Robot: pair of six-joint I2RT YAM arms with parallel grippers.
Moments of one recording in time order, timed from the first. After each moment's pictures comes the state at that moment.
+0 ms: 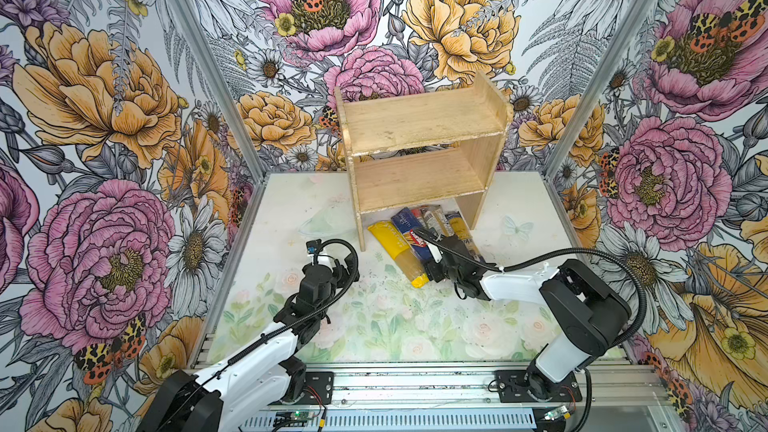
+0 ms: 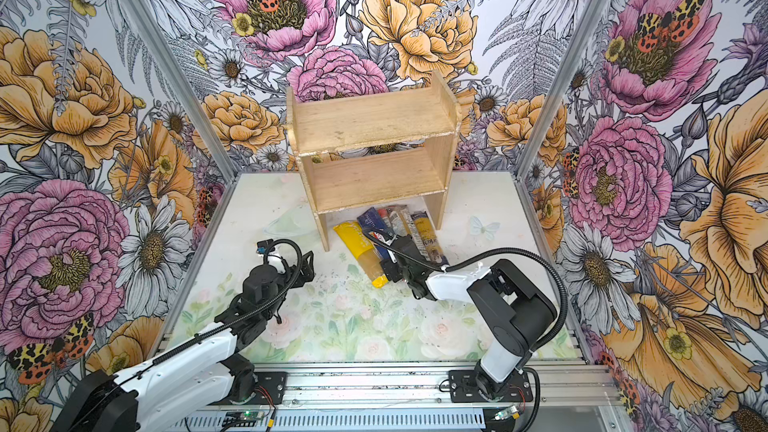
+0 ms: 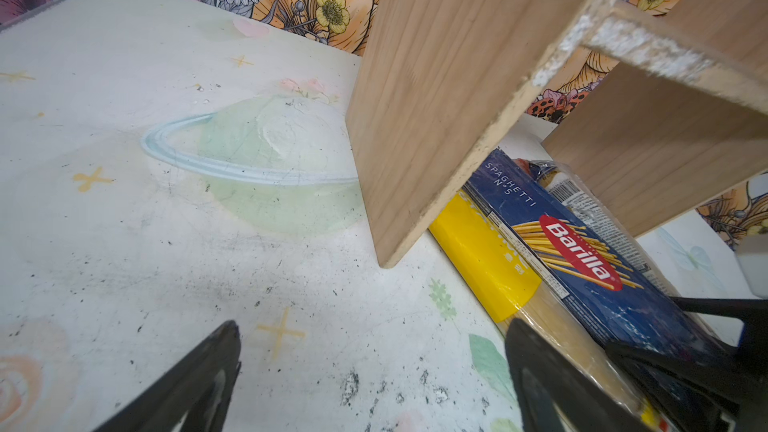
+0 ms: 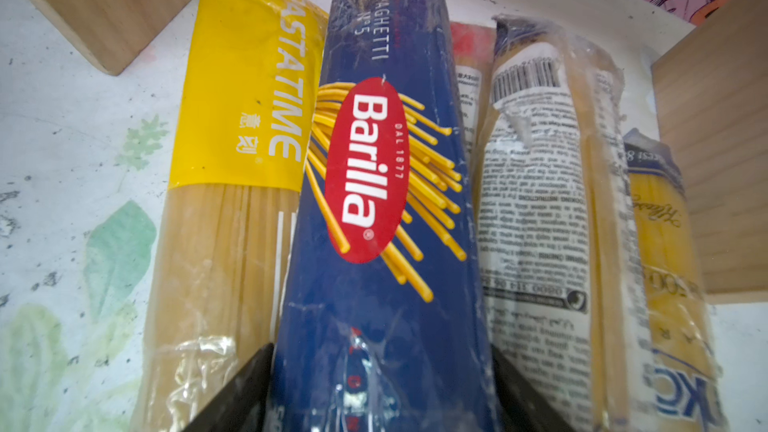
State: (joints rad) left arm -0.50 0.92 0.25 0.30 -0.33 -0.48; right arm 0.66 1.65 0.72 0.20 0.16 -0.01
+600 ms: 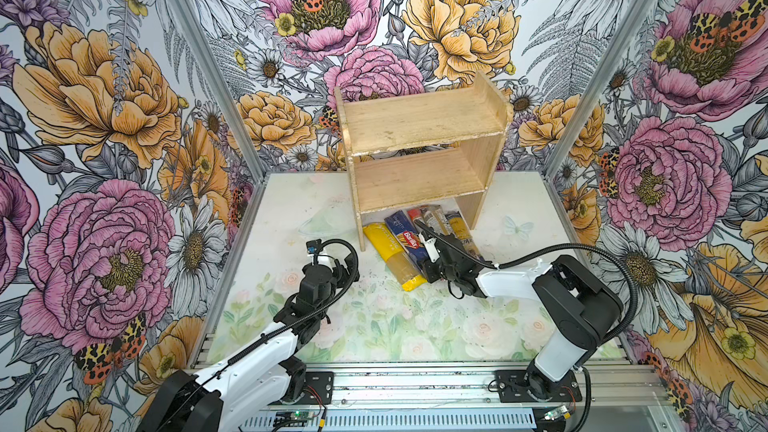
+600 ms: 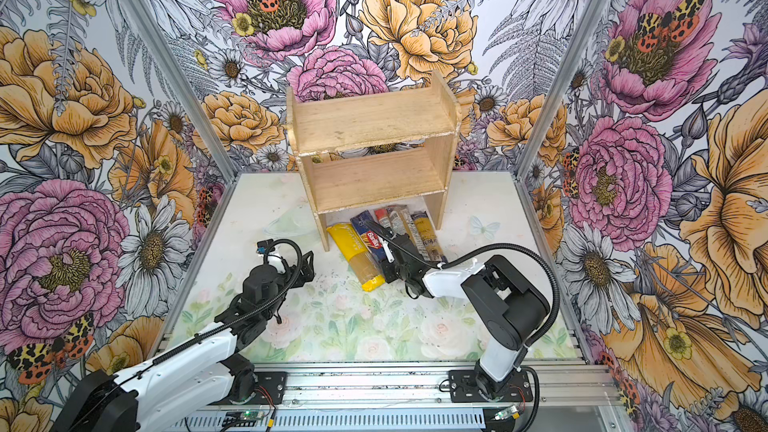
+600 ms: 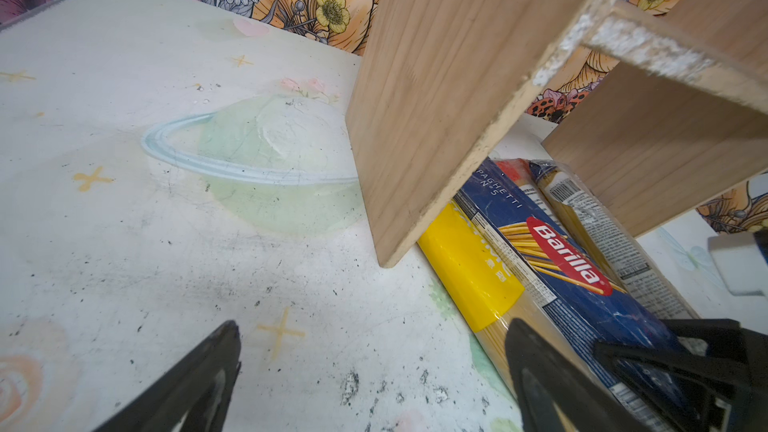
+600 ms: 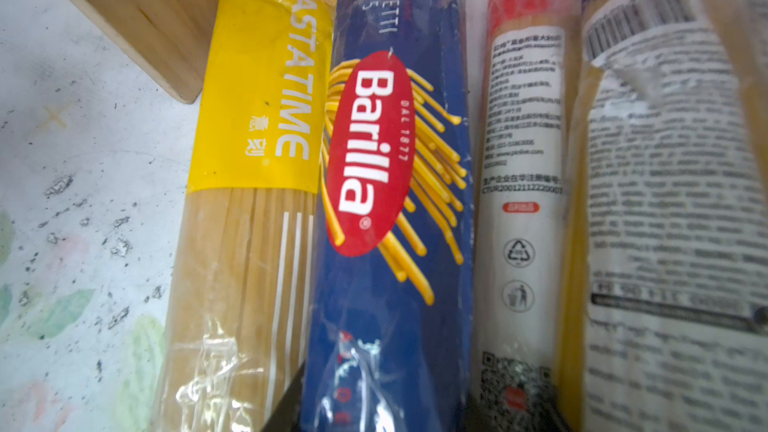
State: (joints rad) left arm -0.50 0.92 0.25 0.30 -0.33 -0.48; right arm 0.66 1.70 0.75 0.20 -0.01 0.17
